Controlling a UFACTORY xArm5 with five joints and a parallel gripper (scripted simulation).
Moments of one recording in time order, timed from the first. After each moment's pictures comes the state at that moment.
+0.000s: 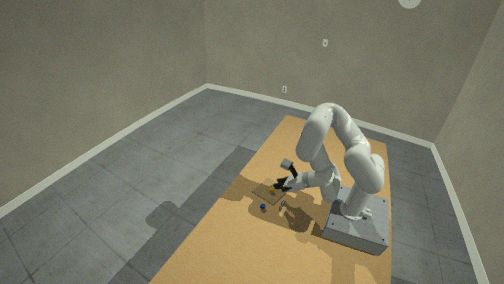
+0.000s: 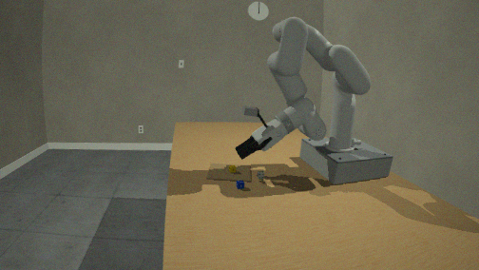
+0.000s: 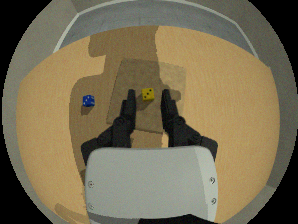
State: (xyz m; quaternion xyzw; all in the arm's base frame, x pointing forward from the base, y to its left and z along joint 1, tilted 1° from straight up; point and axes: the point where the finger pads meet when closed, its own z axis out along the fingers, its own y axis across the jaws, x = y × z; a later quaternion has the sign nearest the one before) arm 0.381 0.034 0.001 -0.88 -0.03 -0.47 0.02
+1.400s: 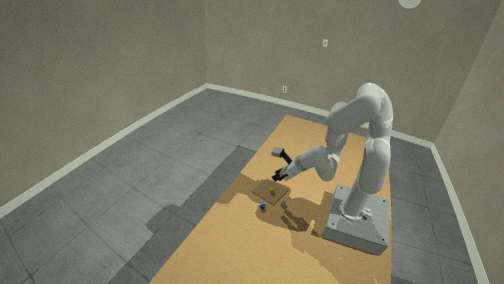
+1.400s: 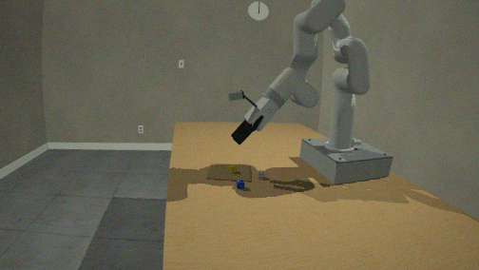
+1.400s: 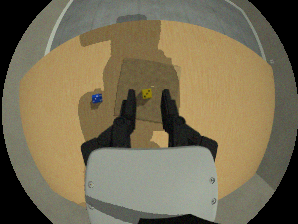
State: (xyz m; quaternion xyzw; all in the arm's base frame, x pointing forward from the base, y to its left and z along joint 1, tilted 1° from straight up) arm 0.396 0.034 0.052 -0.94 -0.04 -0.35 0.02
